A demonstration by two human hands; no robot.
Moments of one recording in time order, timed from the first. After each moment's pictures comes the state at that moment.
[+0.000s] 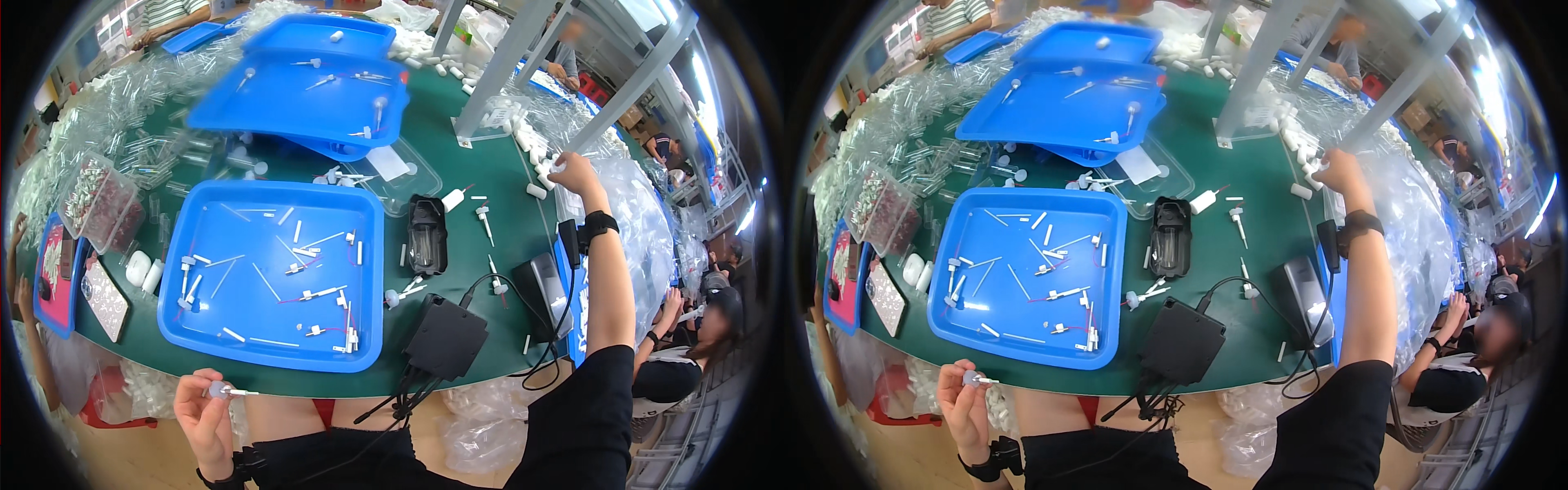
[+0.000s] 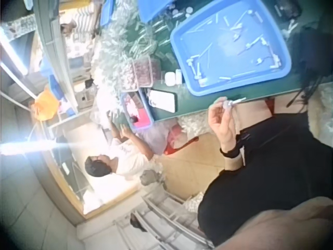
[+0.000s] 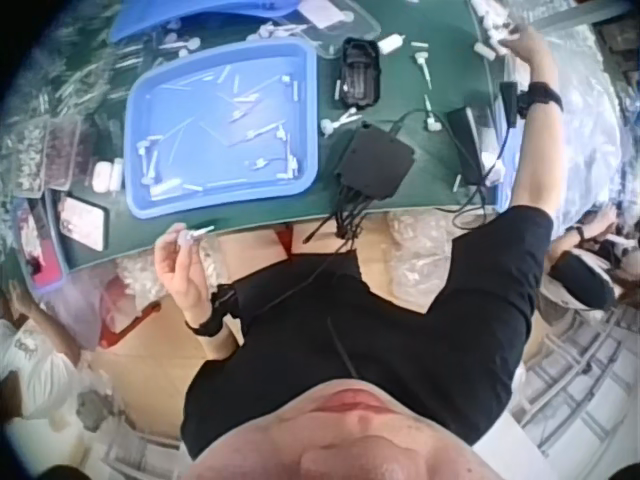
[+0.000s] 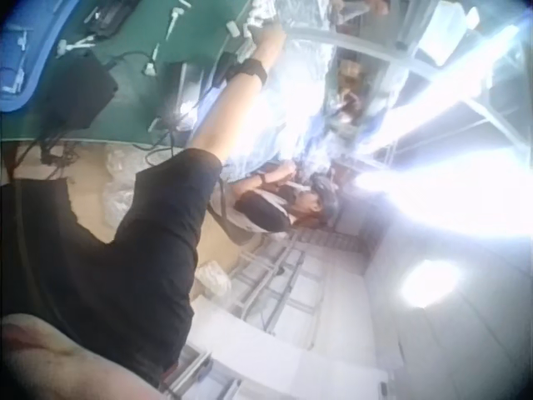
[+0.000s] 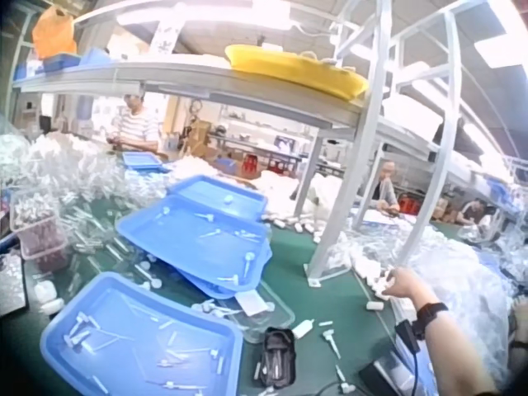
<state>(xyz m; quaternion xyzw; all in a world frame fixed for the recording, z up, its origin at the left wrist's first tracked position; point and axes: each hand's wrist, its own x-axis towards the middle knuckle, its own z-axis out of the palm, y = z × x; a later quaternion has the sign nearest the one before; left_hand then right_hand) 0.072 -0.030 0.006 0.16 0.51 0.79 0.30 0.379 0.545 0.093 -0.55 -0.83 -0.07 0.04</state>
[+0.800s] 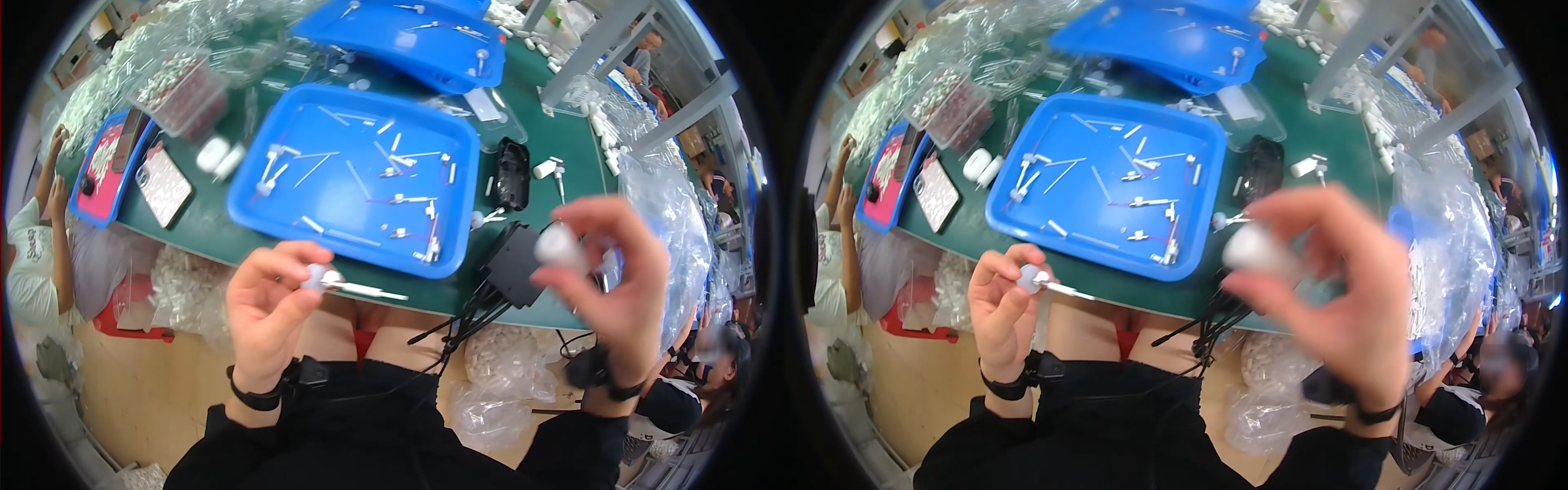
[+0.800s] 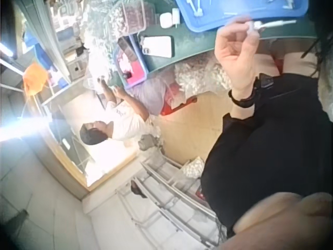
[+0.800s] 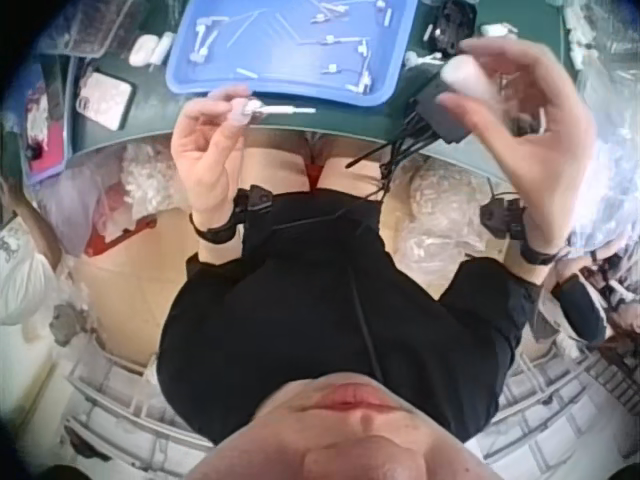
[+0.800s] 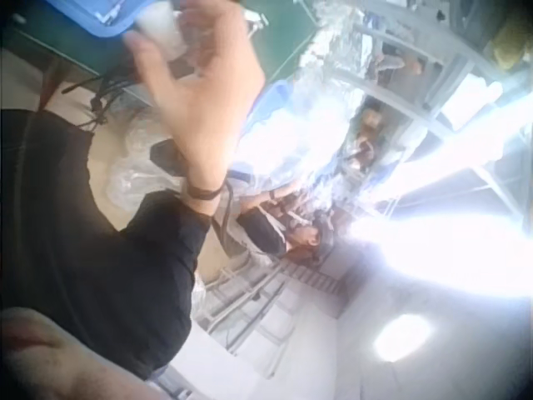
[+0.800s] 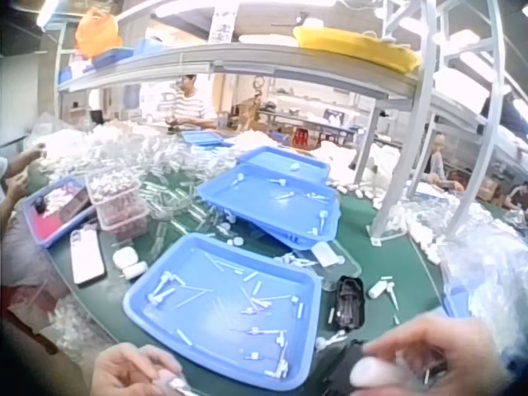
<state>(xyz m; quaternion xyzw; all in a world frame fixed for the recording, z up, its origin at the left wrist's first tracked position) 0.087 -0.005 0.040 0.29 0.36 0.82 0.34 0.278 0.186 0.166 -0.25 -0.91 0.26 0.23</state>
